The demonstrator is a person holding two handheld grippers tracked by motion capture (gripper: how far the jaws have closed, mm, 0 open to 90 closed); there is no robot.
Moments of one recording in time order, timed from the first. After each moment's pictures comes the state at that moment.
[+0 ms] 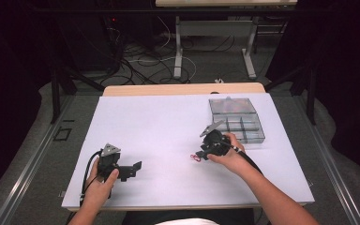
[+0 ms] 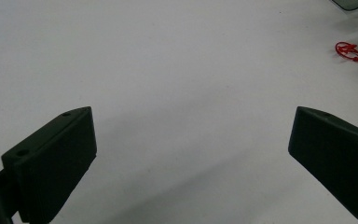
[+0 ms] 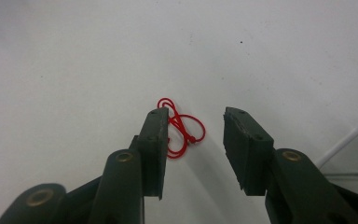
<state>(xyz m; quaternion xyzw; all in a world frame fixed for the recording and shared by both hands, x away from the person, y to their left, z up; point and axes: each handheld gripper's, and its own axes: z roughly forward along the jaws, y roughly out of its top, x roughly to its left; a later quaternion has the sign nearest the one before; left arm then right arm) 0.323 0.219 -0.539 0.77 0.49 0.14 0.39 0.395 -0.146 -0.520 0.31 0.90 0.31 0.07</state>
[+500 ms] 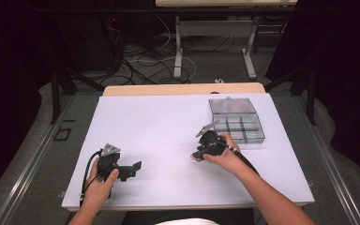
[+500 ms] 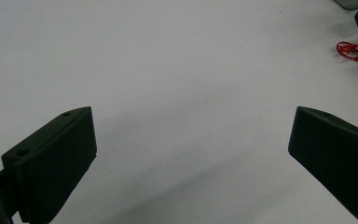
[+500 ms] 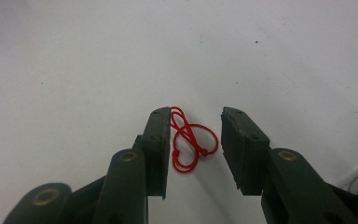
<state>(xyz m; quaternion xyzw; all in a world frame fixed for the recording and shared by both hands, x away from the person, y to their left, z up) 0.324 0.219 -0.539 0.77 0.49 0.14 0.39 0.399 -0.134 -0.528 0.32 0.90 0.30 0.05</state>
